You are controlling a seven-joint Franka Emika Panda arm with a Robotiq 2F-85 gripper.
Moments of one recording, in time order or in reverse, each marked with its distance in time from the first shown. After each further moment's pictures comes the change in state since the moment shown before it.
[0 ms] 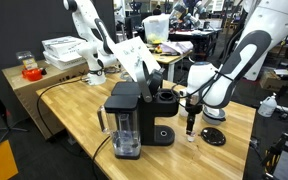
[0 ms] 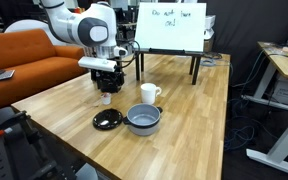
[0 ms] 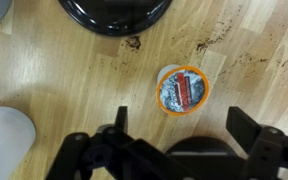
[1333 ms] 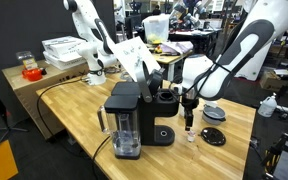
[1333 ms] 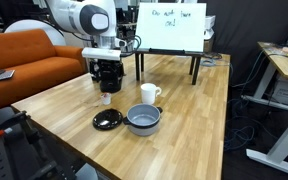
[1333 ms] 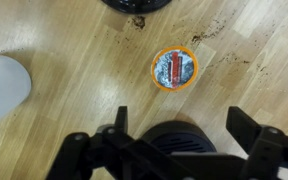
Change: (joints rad) arm 0.022 -0.046 0.006 0.051 0.000 -0.123 -0.164
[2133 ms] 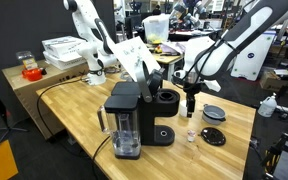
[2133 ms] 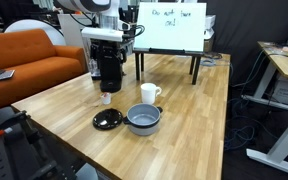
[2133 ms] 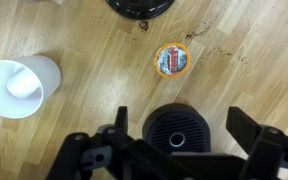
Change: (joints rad) arm 0.000 -0.148 -0.023 -0.002 0.073 -0.149 -0.046
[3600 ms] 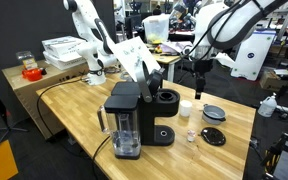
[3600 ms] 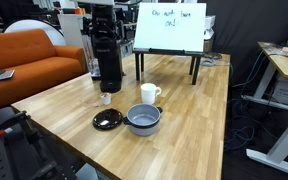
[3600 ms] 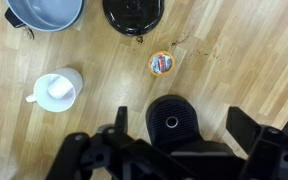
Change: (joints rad) arm 0.049 -0.261 -0.076 -0.064 0.047 -0.188 0.042
